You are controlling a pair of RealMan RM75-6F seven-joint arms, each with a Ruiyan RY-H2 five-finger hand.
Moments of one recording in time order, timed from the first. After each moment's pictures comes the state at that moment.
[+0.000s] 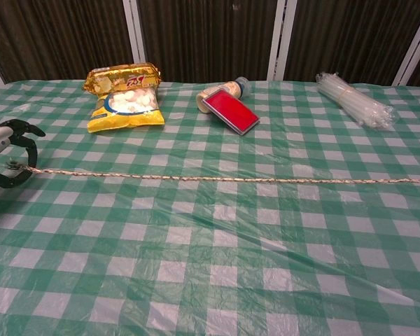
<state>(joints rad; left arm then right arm) -0.48 -1.74 -0.10 -0.78 1.40 1.16 -0.09 0.34 -1.35 0.06 -1.08 -1.27 1.03 -0.03</state>
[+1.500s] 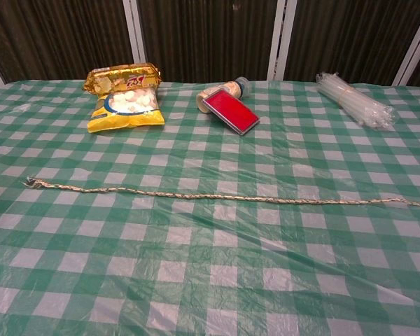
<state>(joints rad) -0.17 -1.40 0.05 -1.36 1.59 1.62 0.00 0.04 -1.18 -0.04 -1.52 -1.52 1.60 -0.17</state>
